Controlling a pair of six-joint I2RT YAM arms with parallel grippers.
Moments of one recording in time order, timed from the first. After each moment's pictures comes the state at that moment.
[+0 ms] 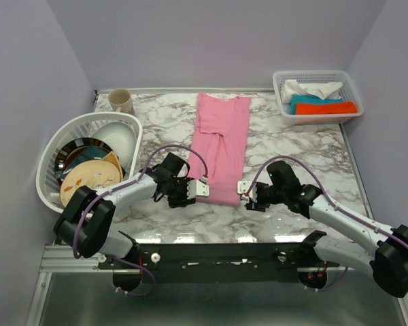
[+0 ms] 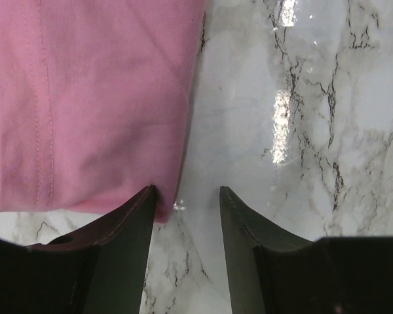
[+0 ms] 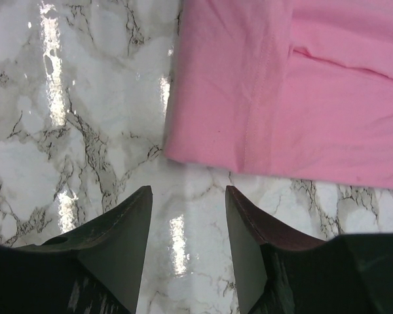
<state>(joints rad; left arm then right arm) -0.58 1.40 0.69 -0.46 0.45 0.89 0.64 1.03 0.53 -0.30 -0.50 -0.85</state>
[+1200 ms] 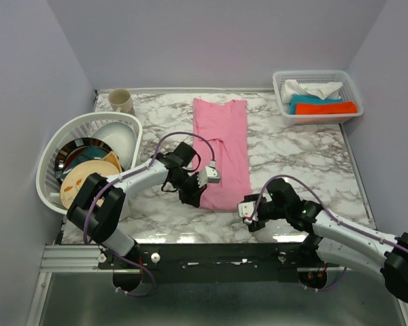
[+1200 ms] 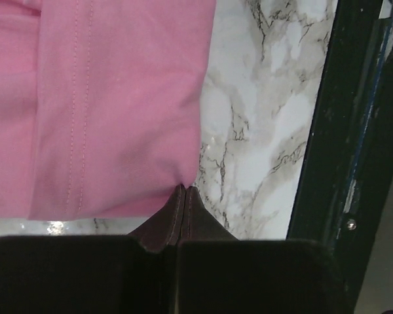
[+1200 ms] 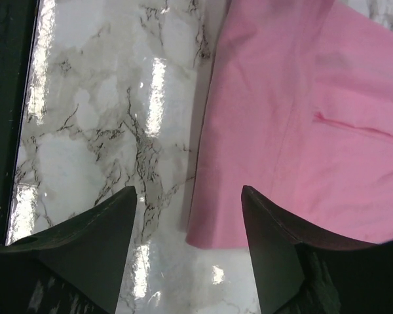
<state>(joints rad) -0.62 1.55 0.93 -0.65 0.67 0.59 0.74 0.85 0.33 -0.18 -0.51 -0.91</state>
